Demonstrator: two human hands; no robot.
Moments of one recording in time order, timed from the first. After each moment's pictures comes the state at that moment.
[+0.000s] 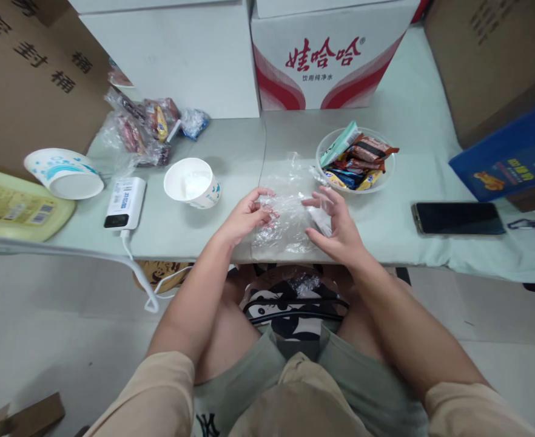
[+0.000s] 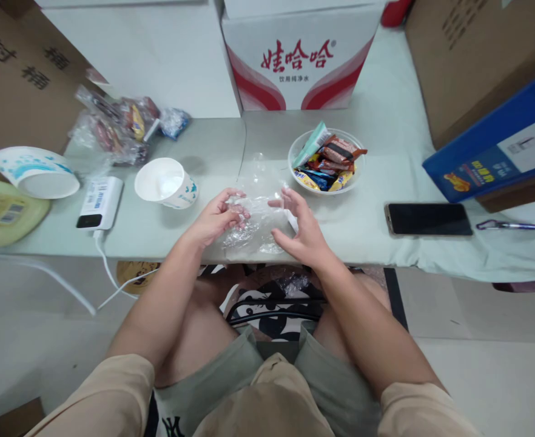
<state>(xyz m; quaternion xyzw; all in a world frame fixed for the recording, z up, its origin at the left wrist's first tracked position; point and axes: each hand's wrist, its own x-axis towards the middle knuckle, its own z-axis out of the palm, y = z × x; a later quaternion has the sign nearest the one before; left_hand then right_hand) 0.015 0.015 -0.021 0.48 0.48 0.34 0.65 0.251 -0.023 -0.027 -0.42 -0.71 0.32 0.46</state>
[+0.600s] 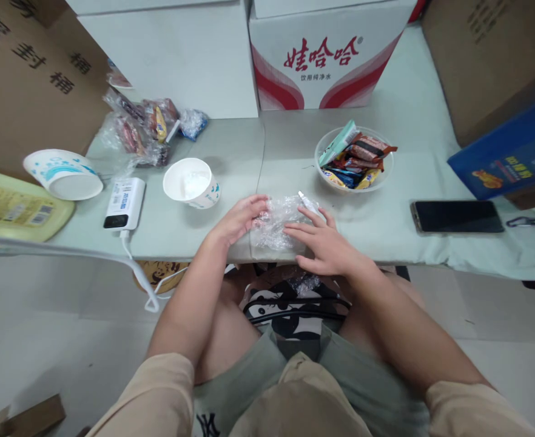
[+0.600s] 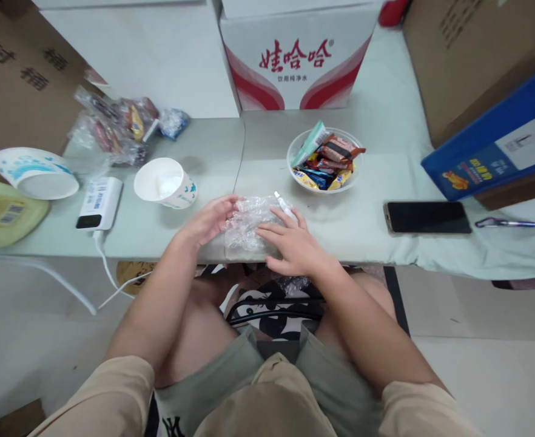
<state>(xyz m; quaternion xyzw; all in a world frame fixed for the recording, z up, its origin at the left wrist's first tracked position) 0.008 0.017 -0.012 0.40 0.50 0.35 0.68 0.252 -0.037 -0.027 -0.37 -0.89 0.22 0.15</state>
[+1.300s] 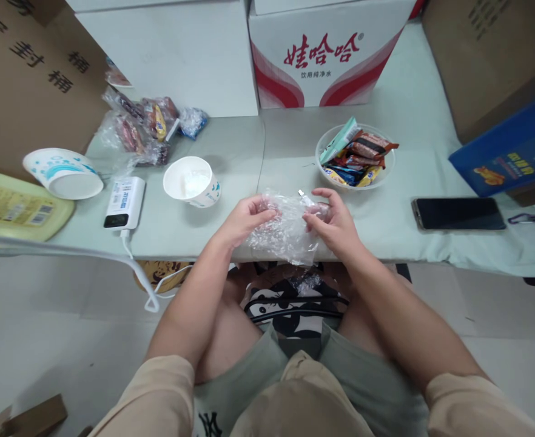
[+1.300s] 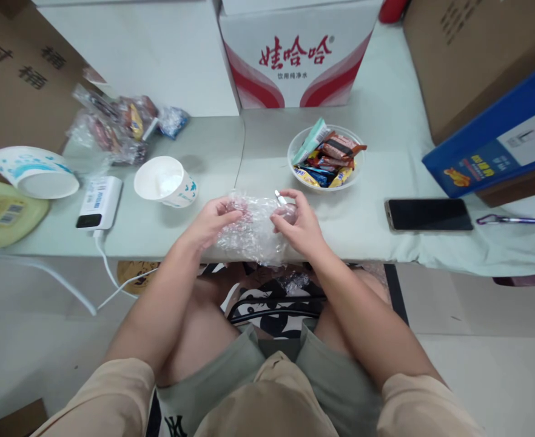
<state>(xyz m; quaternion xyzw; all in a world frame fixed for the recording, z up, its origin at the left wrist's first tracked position) 0.018 0.004 -0.009 0.46 0.47 0.37 0.65 0.235 -0.022 -0.023 -0.49 -0.50 0.55 0.45</state>
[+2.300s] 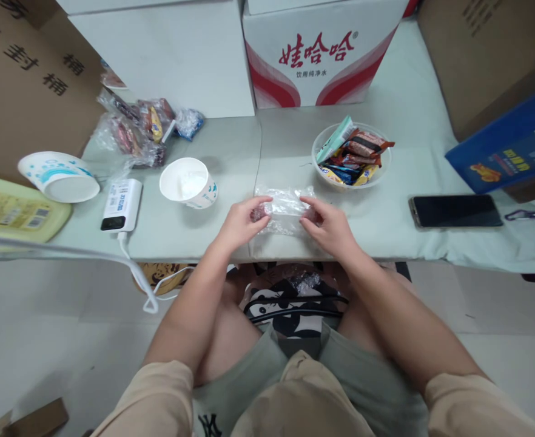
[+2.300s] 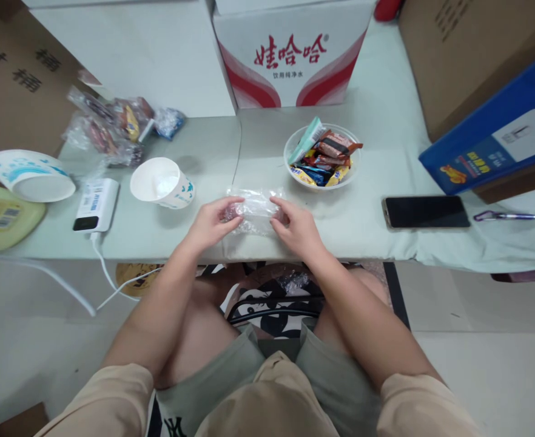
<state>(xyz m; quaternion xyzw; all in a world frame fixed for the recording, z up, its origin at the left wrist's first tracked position) 0.009 0.003 -0.022 0.73 0.52 0.29 0.33 0.243 -0.017 -0.040 -0.52 -0.69 0.32 0.39</state>
